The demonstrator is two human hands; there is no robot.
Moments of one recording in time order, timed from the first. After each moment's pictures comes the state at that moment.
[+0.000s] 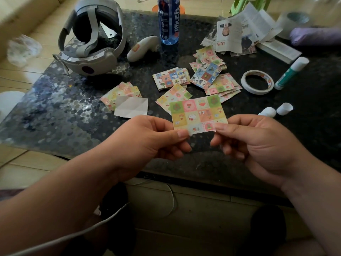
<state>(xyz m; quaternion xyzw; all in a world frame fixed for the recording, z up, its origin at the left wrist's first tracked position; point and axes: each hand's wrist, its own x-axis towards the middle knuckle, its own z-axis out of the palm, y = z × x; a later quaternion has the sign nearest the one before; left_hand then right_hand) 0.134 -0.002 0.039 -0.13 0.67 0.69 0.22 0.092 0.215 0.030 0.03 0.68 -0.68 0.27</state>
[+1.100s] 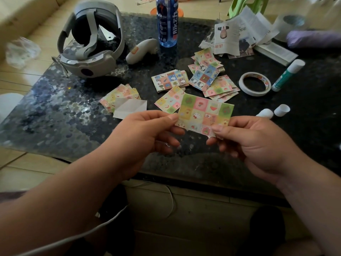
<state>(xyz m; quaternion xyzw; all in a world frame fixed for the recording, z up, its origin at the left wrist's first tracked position) 0.129 0.002 0.034 -0.18 0.65 0.72 0.13 0.089 0.215 0.027 0.05 0.72 -0.65 0.25</state>
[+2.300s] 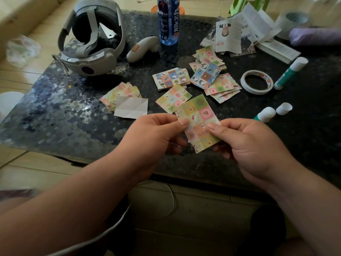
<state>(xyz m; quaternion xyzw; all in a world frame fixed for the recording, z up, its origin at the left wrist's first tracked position) 0.128 0.018 0.019 -0.20 0.64 0.73 0.12 0.101 0.200 0.023 0.05 0.72 -0.65 0.22</state>
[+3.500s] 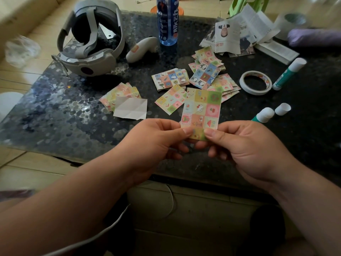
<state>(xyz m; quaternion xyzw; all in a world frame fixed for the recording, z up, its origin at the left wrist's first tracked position) 0.132 0.016 0.028 -0.17 0.64 0.72 0.20 0.101 0.203 0.022 0.01 0.72 -0.64 0.25</state>
